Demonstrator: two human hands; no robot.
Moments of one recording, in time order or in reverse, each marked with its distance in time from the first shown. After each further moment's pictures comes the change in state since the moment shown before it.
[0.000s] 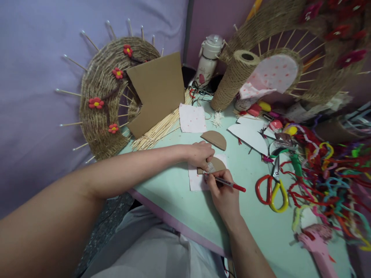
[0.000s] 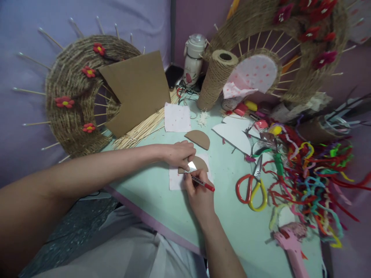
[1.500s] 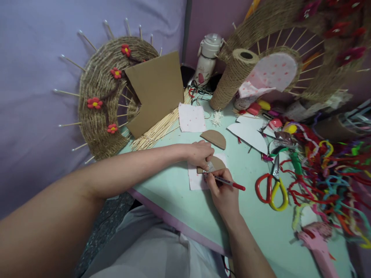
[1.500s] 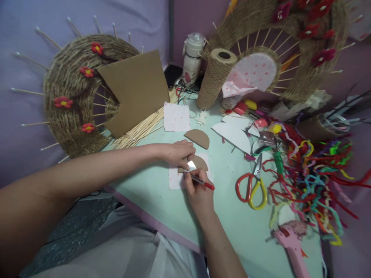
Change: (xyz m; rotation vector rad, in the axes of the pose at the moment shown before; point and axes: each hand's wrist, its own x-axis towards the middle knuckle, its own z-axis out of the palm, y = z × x) left_hand -0.005 0.007 -0.007 0.013 -0.027 -0.021; right_hand -0.001 0.002 0.002 0.030 0.009 0.009
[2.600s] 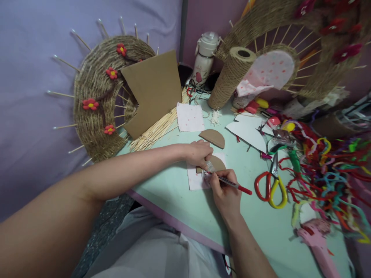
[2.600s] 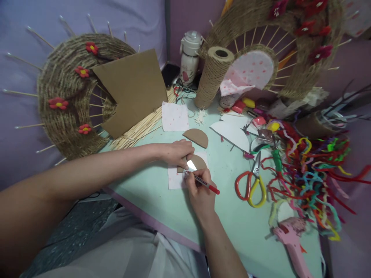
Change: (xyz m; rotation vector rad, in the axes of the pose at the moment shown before) left_hand -0.001 0.001 -0.002 0.002 0.001 0.008; right_hand -0.004 -0.001 -0.003 -0.005 0.131 0.010
